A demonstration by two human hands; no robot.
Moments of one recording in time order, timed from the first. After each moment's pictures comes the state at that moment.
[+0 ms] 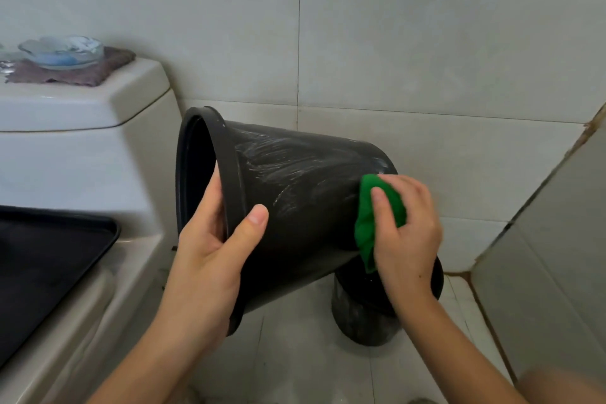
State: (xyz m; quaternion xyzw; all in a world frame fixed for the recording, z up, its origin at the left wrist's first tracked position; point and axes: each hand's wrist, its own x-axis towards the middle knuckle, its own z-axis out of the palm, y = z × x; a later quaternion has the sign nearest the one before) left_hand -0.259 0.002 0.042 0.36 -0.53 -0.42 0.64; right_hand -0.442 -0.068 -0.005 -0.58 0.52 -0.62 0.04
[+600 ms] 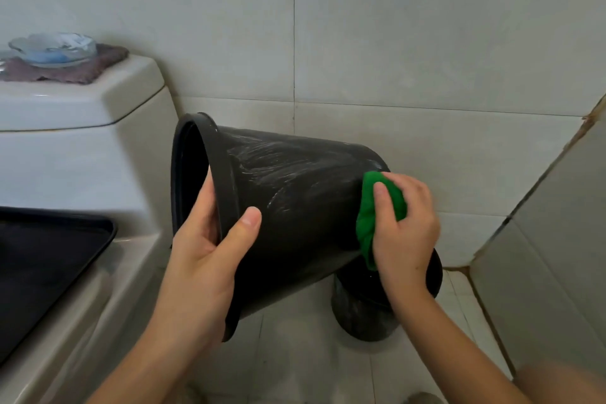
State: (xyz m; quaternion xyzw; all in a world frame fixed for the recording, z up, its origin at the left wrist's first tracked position) left_hand -0.259 0.005 0.039 0.38 -0.51 -0.43 0.64; right_hand -0.441 -0.073 -0.010 -0.54 0.56 -0.63 0.09
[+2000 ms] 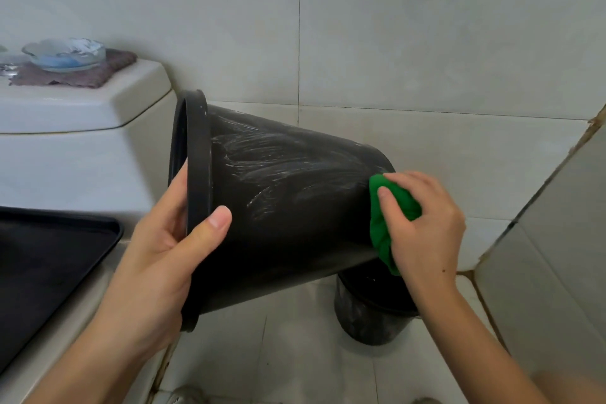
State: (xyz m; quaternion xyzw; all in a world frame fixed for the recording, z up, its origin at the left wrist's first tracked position) left_hand -0.227 0.015 0.059 0.37 -0.55 -0.43 0.61; right_hand -0.457 -0.062 0.014 -0.61 0.55 -0.57 0.03
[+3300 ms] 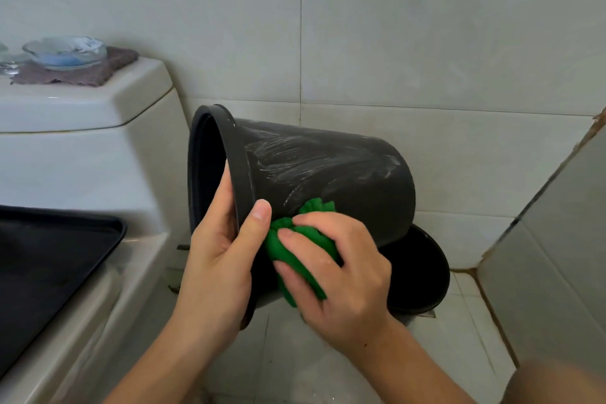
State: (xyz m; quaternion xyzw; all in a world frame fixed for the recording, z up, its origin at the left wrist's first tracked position) left_hand -0.262 0.001 0.041 0.35 -0.54 -0.40 0.65; right_hand -0.389 -0.022 -0.004 -0.74 0.28 -0.60 -0.11
